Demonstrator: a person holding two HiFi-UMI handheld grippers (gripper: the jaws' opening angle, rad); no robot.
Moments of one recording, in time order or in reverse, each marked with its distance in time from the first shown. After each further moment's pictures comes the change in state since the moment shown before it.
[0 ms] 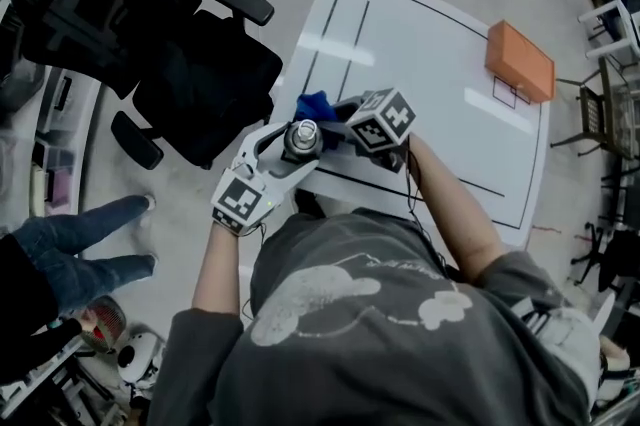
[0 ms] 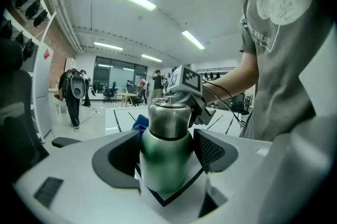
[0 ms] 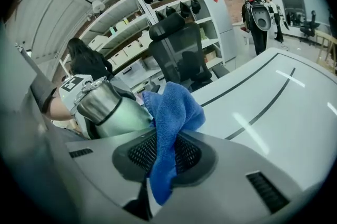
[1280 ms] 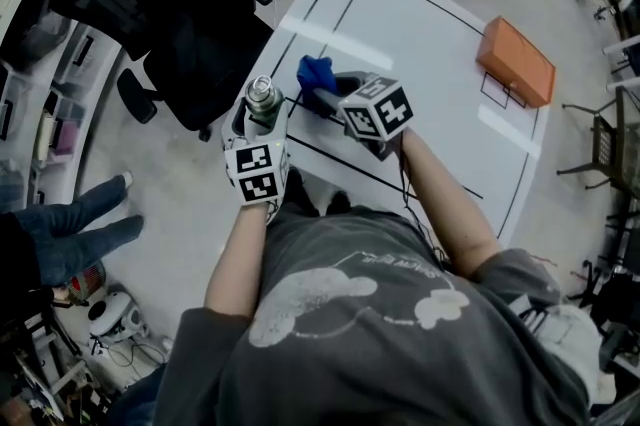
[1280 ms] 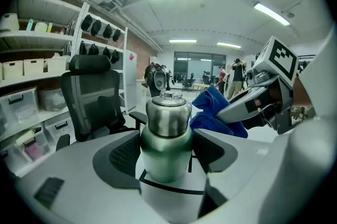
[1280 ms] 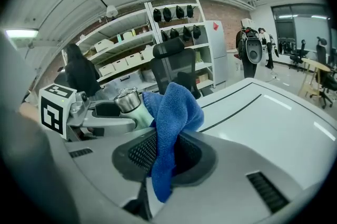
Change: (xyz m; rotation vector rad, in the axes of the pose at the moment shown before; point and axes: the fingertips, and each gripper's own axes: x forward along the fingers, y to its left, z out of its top) left arm -0.004 0.006 -0.011 -0.320 0.118 0.905; right arm -0.085 -0.001 -0.008 -0.126 -0.190 -0.138
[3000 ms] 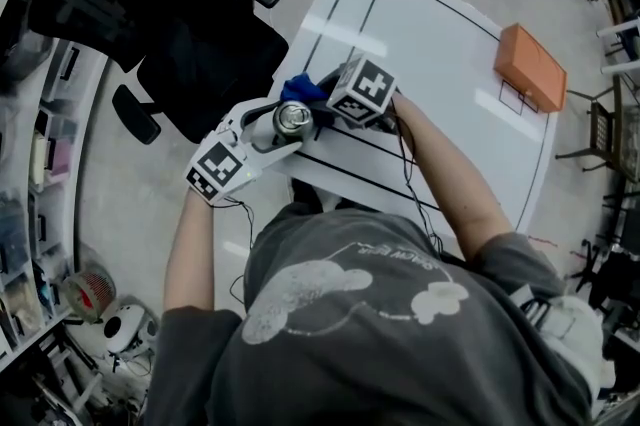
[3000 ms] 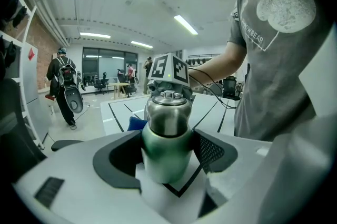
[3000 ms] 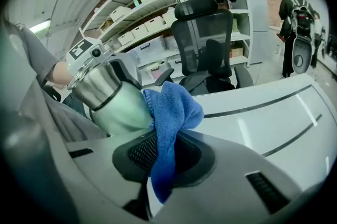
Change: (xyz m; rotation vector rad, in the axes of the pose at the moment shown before) left arm 0.010 -0.006 0.007 0.470 0.016 -0.957; right arm 0.101 0.004 0.001 -0.185 0.369 0.261
